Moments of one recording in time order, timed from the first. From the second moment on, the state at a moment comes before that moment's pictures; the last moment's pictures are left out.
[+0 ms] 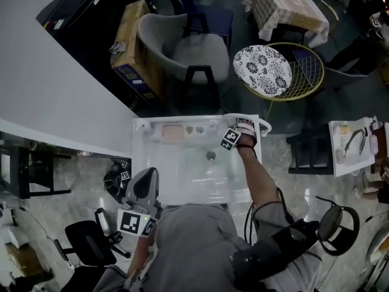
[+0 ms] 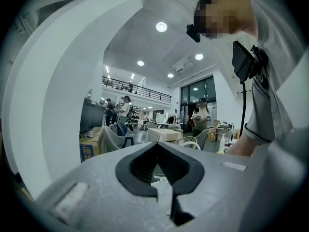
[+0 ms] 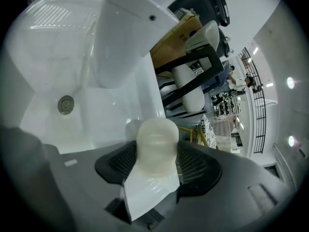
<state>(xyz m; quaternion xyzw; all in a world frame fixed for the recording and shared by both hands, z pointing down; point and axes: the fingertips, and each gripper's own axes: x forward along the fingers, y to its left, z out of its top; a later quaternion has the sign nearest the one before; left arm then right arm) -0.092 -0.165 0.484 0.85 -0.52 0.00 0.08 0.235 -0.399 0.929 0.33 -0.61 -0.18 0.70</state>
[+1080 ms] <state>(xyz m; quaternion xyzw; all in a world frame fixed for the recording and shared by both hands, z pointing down) -0.085 -0.167 0.489 0.85 -0.51 0.00 0.09 0.231 -0.387 0.933 0.32 -0.71 -0.06 0.63</state>
